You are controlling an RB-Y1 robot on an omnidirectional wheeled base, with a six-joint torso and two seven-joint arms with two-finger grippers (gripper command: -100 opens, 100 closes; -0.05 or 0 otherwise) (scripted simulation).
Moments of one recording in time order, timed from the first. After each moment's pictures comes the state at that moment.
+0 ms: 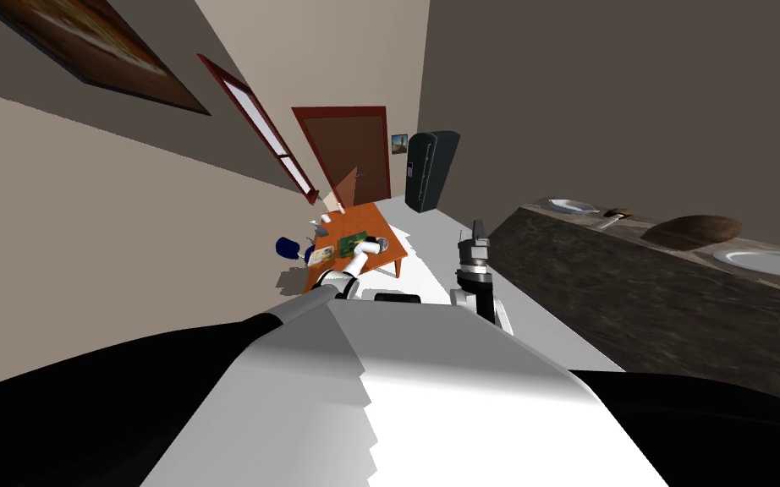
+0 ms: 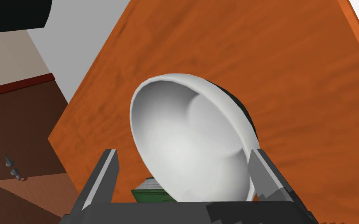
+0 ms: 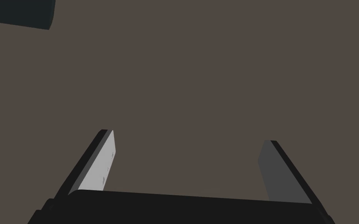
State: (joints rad) left arm -0.63 0.09 -0.10 -0.79 0.19 0.64 -0.04; right arm 0.53 -0.04 -0.01 -2.25 0.10 -0.42 0.05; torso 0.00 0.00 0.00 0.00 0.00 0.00
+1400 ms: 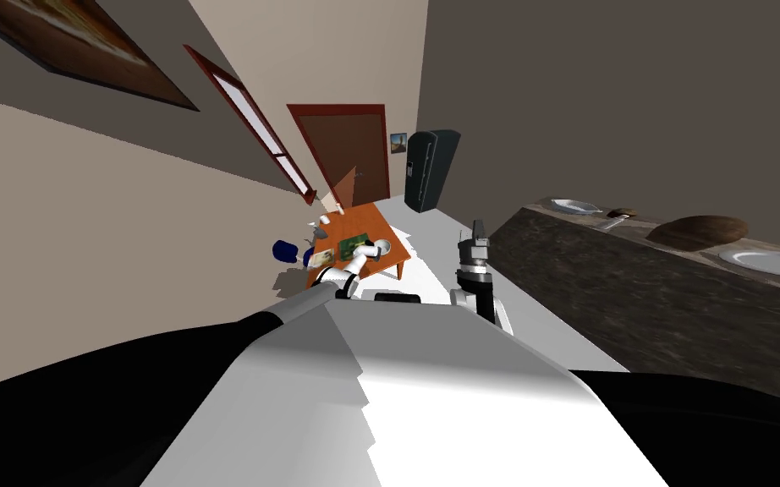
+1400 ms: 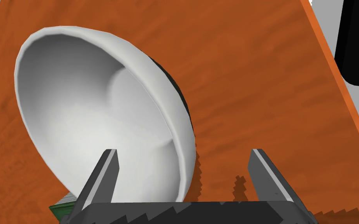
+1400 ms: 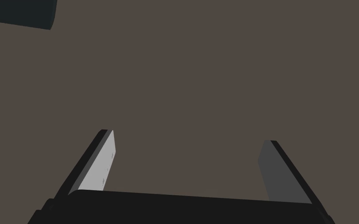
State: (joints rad) left arm -0.68 0.09 -0.06 -0.58 0.24 0.72 -0.05; right arm 0.53 -0.04 -0.01 -2.25 0.10 -0.42 0.05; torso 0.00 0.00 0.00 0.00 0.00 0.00
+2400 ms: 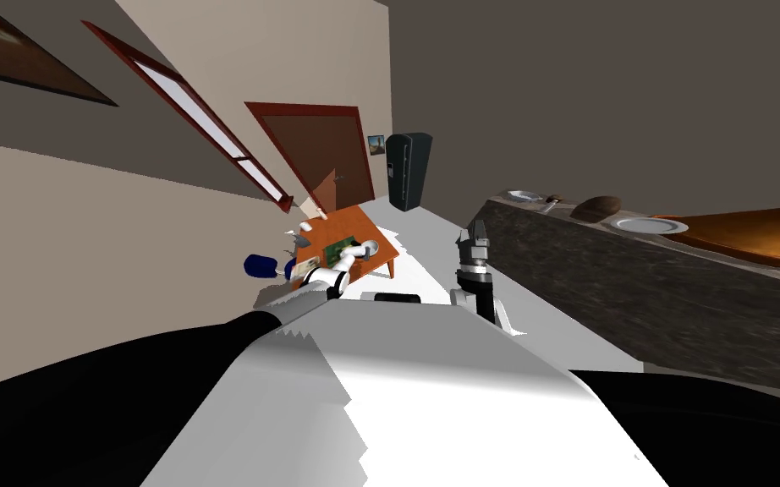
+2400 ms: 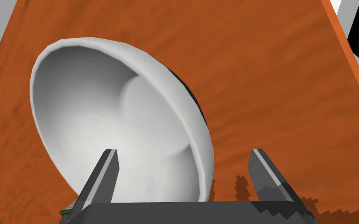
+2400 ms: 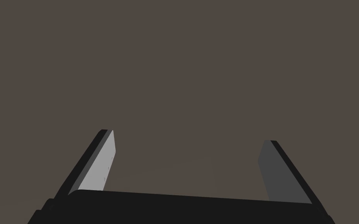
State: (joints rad) left arm -0.66 0.23 0.02 -0.52 0.35 0.66 -0.12; right arm 0.53 -0.04 -0.01 -2.25 0.10 -0.42 0.05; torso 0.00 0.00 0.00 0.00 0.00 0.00
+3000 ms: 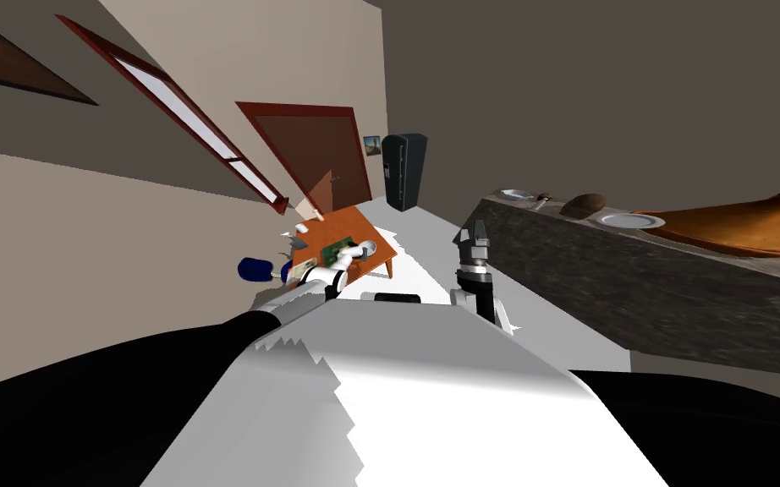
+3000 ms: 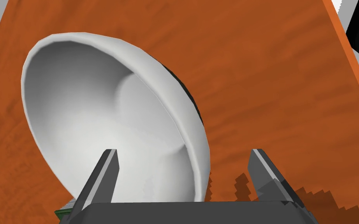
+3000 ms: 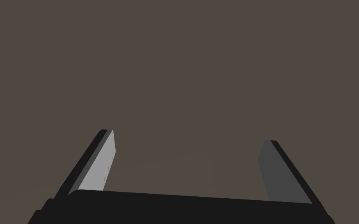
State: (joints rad) left arm -0.67 0.26 0.04 -0.47 0.38 0.63 -0.14; right arm 0.53 -0.04 -0.01 -2.25 0.10 -0.42 0.05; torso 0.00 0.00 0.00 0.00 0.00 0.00
